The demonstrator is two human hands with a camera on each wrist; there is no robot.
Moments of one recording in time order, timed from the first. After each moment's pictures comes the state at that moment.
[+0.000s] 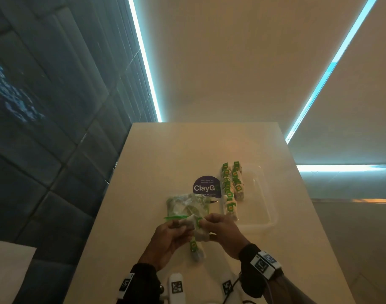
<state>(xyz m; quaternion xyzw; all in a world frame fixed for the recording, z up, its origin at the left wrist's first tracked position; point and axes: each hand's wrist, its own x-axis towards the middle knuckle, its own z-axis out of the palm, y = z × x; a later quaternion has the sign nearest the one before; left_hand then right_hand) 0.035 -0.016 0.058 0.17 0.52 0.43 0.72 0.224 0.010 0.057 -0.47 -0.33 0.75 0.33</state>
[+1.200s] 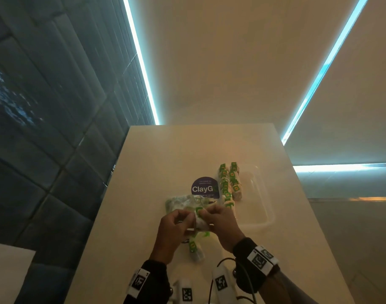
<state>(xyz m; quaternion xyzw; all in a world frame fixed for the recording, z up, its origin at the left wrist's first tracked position) 0.059 -0.011 0.081 0.36 0.62 0.43 0.55 0.209 0.014 0.086 -0.56 -0.32 0.66 0.39</state>
